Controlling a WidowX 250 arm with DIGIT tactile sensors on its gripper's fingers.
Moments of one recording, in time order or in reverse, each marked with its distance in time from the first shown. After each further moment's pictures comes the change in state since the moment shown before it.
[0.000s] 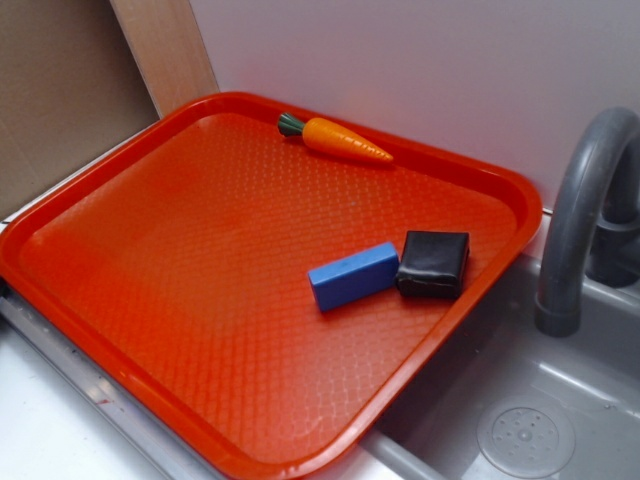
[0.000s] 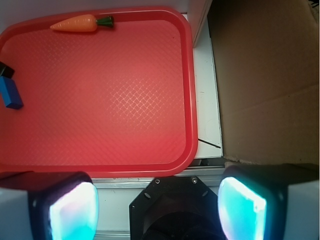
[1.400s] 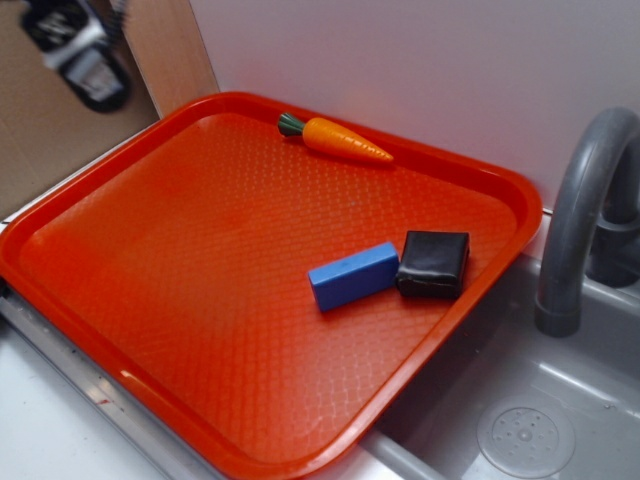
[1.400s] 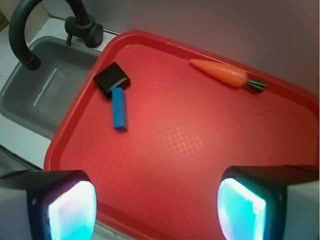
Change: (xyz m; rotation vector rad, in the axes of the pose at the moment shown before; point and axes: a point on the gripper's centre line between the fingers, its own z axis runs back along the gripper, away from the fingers) arm 0.041 -0.195 -0.047 -0.096 -0.127 -0.445
